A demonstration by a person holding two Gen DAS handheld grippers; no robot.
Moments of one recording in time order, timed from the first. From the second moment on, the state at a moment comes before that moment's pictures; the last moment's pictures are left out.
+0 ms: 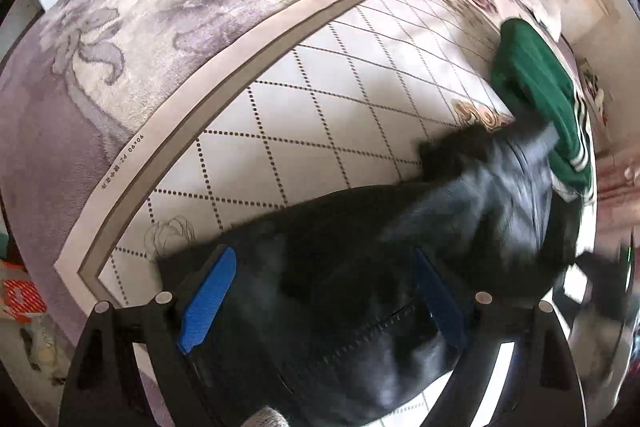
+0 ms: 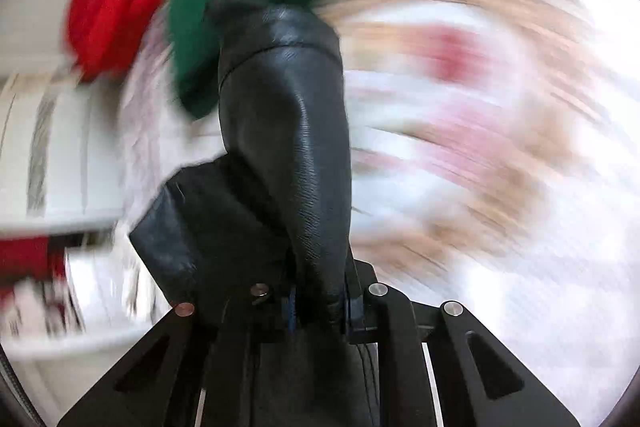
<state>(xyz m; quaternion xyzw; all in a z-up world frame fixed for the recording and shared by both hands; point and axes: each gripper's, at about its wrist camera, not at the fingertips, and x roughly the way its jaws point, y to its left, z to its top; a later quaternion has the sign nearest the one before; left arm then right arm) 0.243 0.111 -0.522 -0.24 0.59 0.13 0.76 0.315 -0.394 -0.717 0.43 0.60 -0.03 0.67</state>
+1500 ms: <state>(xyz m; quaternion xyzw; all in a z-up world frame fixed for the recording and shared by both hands) 0.223 0.126 -0.547 -0.27 0.59 0.22 0.73 0.358 -0.196 -0.679 0.07 0.75 0.21 0.62</state>
